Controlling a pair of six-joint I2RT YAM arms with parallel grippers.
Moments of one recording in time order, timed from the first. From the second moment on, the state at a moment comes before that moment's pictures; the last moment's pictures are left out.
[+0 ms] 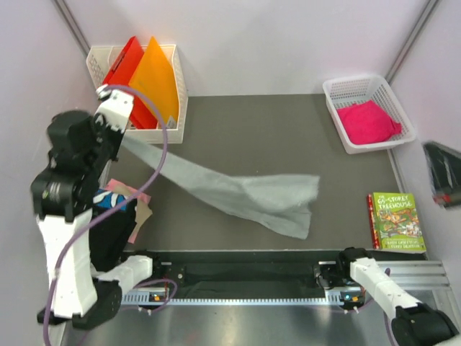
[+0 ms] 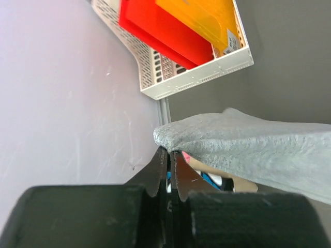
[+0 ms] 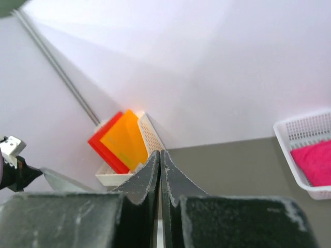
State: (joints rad) left arm -0.11 1.10 1.81 -1.10 -0.18 0.48; right arm 0.17 0.82 2.10 -1.02 -0.03 0.44
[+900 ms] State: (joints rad) left arm -0.02 0.81 1.51 -1.36 -0.13 0.50; right arm 0.22 0.59 0.91 -1.09 -0.57 0.55
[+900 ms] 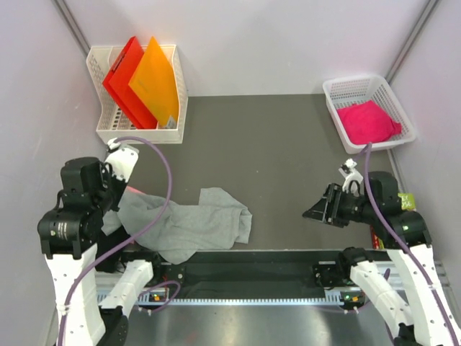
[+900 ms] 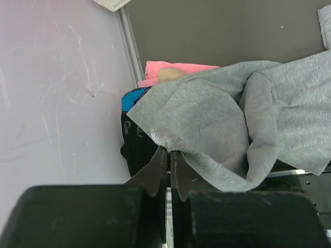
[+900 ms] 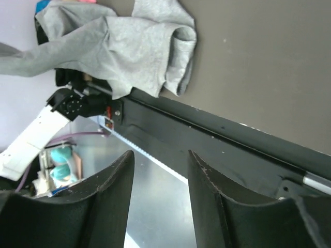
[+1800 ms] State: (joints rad) left arm -0.02 0.92 1.34 -1.18 -0.14 0.47; right arm 1.02 1.65 1.22 -0.66 -0.06 0.61
